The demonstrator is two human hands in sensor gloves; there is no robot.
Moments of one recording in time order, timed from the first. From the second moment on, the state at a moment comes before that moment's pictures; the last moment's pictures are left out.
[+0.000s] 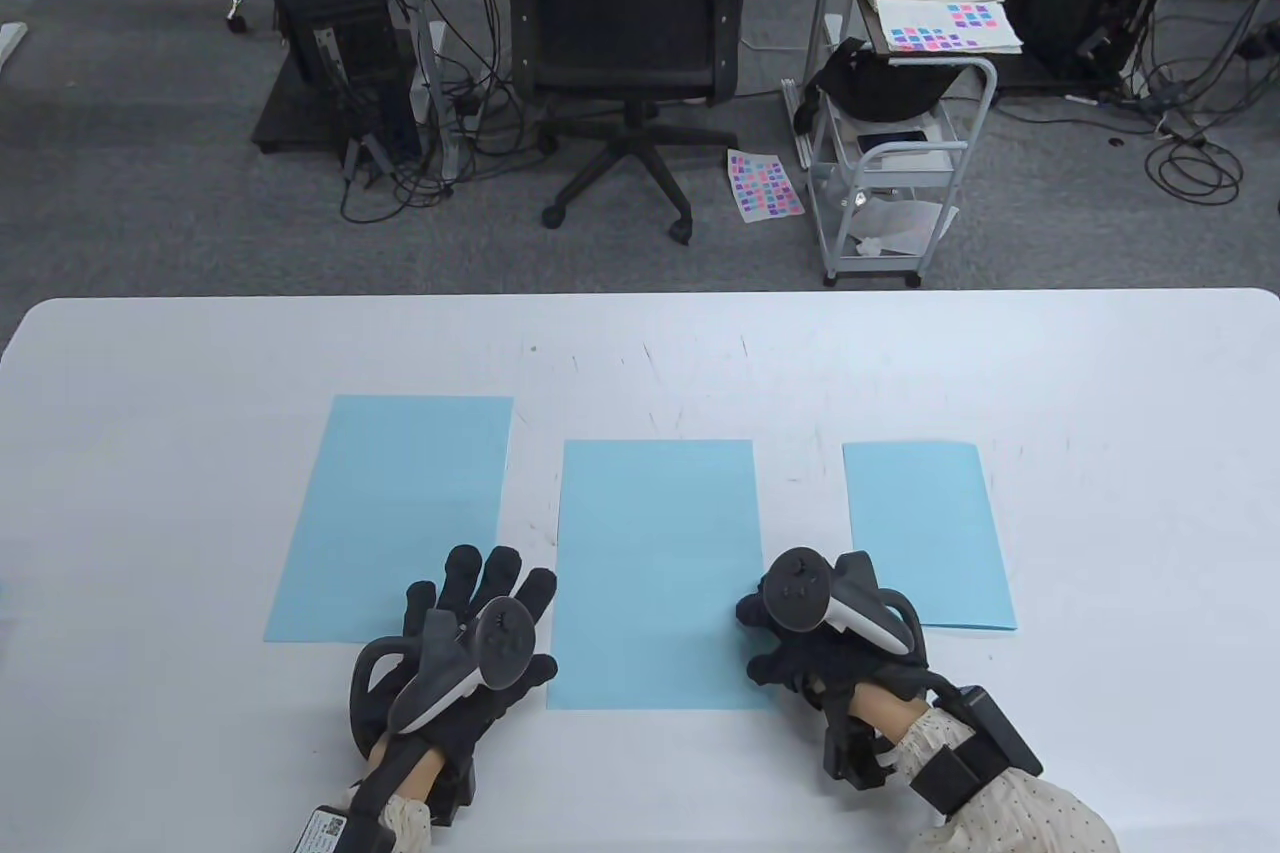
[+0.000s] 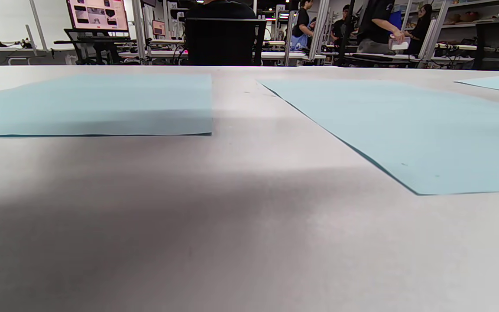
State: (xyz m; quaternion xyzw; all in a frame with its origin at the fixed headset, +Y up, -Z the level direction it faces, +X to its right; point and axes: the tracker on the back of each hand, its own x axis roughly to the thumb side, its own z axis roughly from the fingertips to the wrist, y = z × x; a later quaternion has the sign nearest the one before) left_hand -0.186 -0.745 -0.298 -0.10 -0.05 0.01 0.99; right_hand 0.136 -0.775 -0.339 0.10 0.21 0.97 0.11
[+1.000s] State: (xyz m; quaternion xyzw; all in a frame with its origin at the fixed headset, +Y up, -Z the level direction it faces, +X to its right) left_hand -0.161 -0.726 -0.446 -0.18 0.03 0.01 0.98; right_hand 0.138 -0.778 -0.343 0.09 0.22 0.96 0.12
